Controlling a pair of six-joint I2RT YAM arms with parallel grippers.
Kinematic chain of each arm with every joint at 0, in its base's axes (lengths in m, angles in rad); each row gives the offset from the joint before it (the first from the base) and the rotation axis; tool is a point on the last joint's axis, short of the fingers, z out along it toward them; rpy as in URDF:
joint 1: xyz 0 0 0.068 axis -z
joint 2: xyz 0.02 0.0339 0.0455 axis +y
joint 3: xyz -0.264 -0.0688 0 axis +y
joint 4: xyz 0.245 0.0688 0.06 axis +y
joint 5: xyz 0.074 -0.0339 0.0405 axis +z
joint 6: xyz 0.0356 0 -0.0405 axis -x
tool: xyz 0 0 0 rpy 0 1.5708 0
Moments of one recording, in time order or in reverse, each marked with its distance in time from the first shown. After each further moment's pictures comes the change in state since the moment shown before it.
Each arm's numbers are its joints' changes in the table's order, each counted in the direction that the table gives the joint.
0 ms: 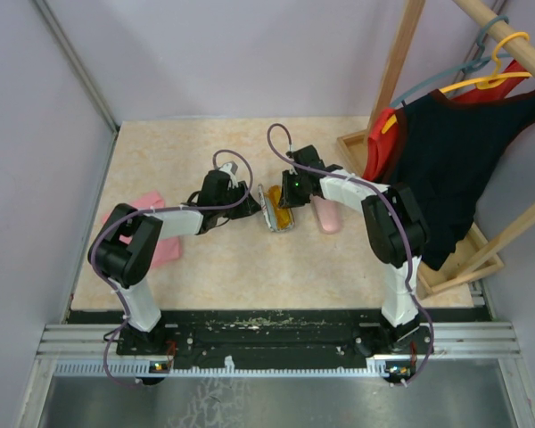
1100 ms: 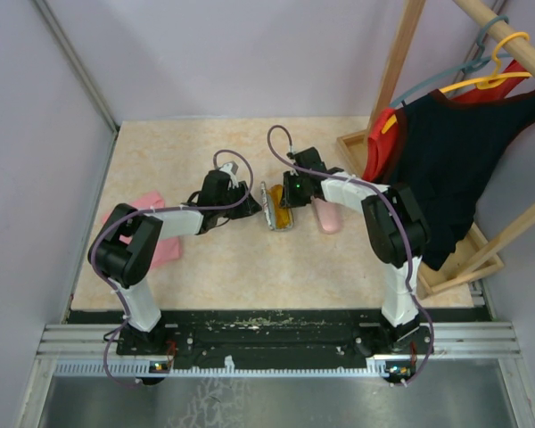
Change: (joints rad) left arm 0.000 0.000 0.000 0.000 -0.003 -0.007; right arm 0.007 -0.001 0.037 -0.065 0.003 0.024
